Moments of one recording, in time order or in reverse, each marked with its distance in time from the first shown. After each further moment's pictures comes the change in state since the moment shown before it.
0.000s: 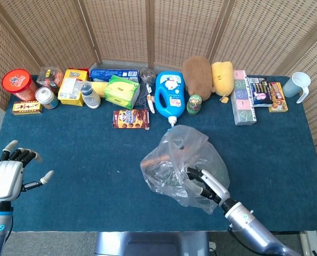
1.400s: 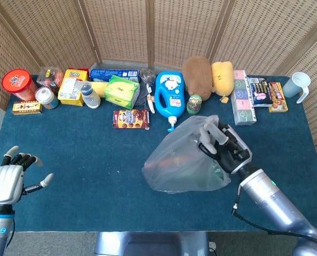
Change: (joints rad) left arm 0.014 -0.037 0.033 0.026 -0.012 0.016 -0.032; right arm -0.028 0.365 0.578 -0.210 0.460 -0.190 0.857
